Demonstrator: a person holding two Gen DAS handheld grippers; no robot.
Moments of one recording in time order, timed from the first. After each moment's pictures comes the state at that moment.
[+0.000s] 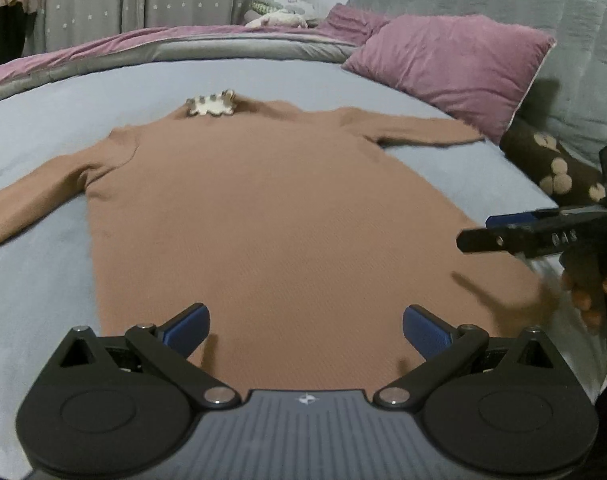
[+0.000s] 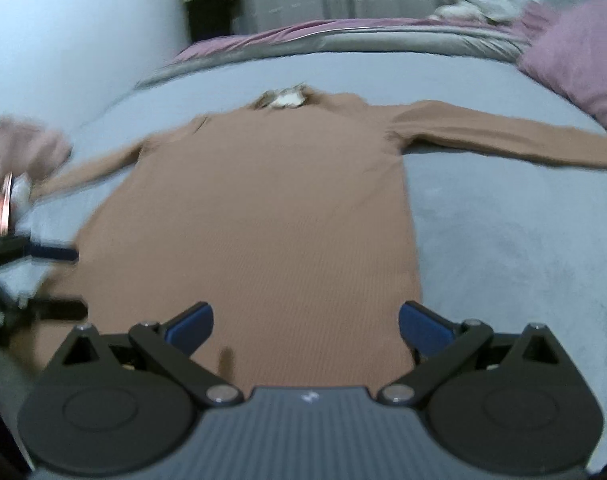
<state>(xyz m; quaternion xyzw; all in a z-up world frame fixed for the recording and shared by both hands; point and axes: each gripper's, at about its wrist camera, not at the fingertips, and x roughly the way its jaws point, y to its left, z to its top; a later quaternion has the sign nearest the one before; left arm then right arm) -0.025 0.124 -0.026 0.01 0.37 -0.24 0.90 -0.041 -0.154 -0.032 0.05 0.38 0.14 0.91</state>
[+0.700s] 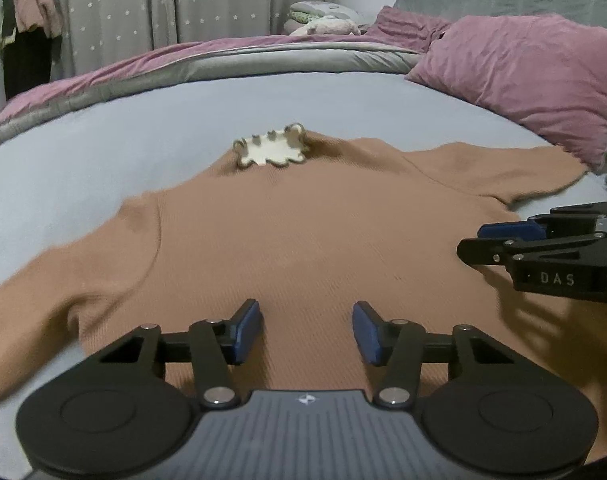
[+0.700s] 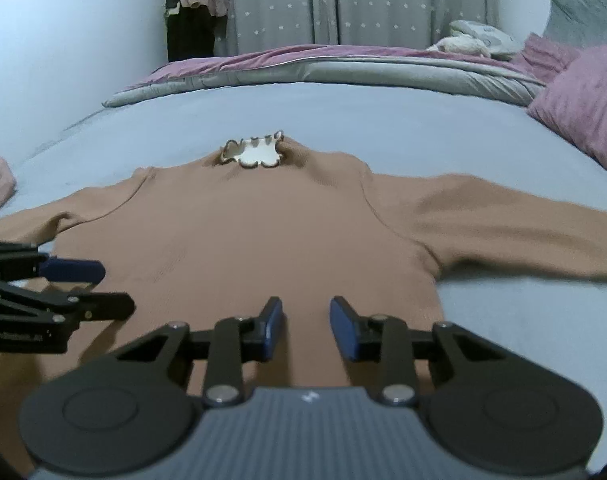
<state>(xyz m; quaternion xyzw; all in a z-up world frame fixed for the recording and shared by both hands) 0.141 0.101 -0.046 0.05 0.35 -0.17 0.92 0.114 -0.102 -0.046 -0.01 0.34 0.11 0.93</state>
